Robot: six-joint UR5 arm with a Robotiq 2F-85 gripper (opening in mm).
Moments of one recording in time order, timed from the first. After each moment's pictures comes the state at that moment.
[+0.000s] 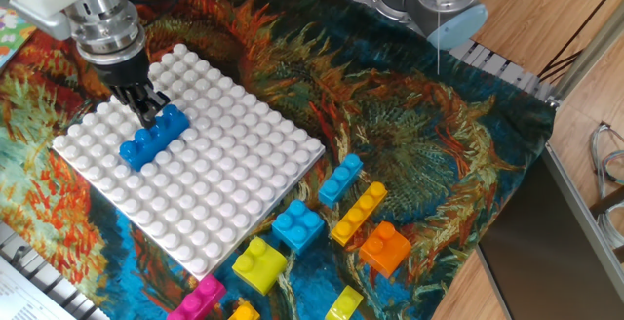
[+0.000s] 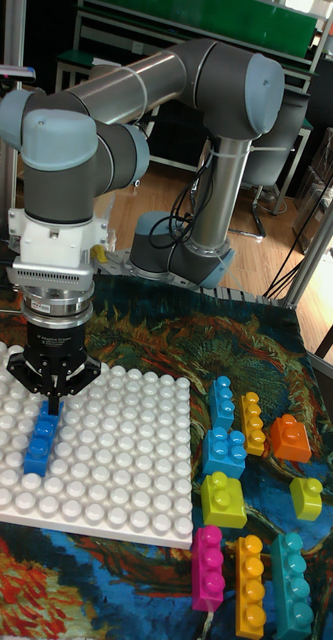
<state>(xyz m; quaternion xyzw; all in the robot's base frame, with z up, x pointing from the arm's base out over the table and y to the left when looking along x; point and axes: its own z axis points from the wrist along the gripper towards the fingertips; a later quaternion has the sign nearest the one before) 0.613 -0.134 0.094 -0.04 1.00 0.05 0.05</state>
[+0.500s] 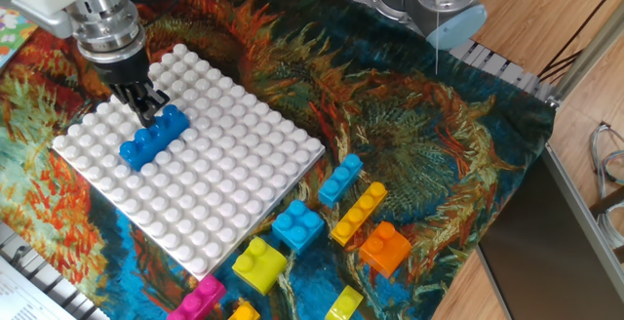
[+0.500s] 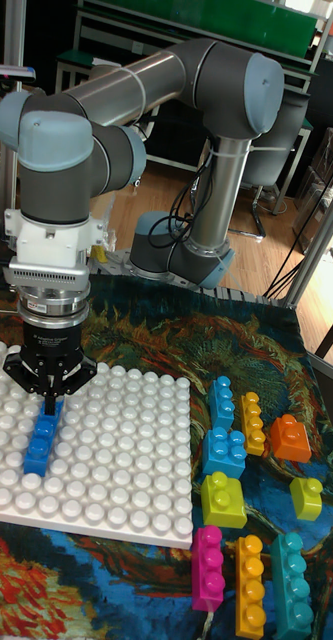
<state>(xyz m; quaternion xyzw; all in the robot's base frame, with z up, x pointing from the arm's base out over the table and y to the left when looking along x) 0.611 -0.136 0.090 -0.04 1.00 0.05 0.05</state>
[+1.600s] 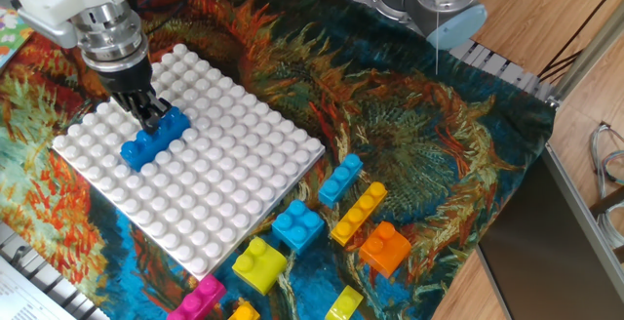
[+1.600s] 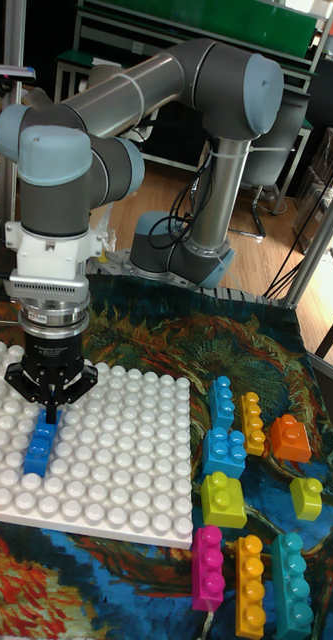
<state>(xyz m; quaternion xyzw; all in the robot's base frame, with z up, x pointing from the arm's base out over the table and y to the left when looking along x) 0.614 -0.133 0.079 -0.04 1.00 0.05 0.05</state>
